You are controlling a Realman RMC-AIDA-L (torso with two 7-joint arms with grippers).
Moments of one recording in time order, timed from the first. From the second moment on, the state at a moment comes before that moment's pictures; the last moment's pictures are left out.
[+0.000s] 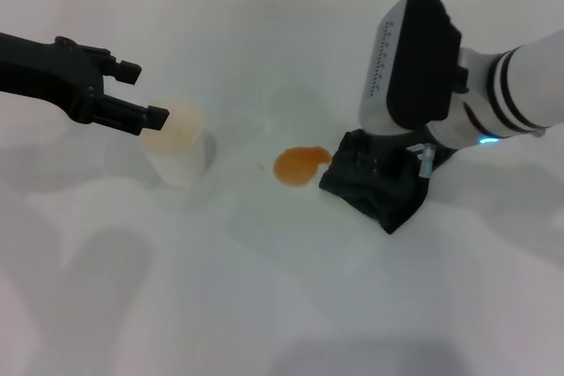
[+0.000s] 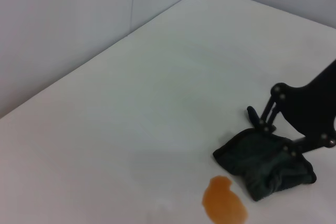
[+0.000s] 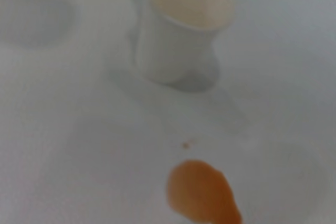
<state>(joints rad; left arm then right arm) -1.13 -2.06 2.85 -1.05 0.09 1.93 -1.35 0.55 2.02 -1.83 -1.39 -2.49 -1.06 2.28</state>
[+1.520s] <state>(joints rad) -1.14 -2.06 2.85 -1.05 0.09 1.91 -1.36 0.58 2.02 -1.80 -1.30 -2.49 -1.11 2.28</state>
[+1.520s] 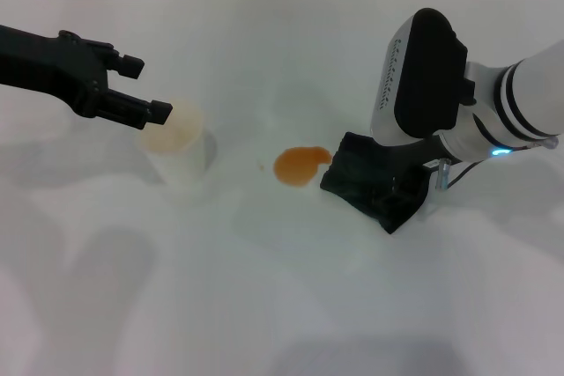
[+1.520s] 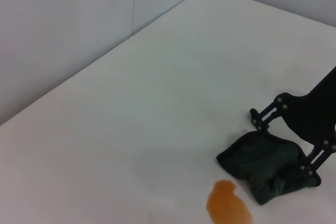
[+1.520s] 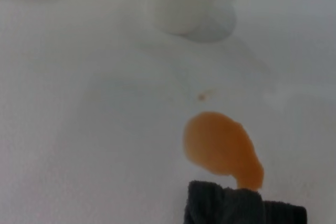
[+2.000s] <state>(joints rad) -1.14 -2.06 2.85 -1.05 0.09 1.90 -1.36 0.58 2.02 -1.80 -1.29 -2.49 -1.12 2.28</state>
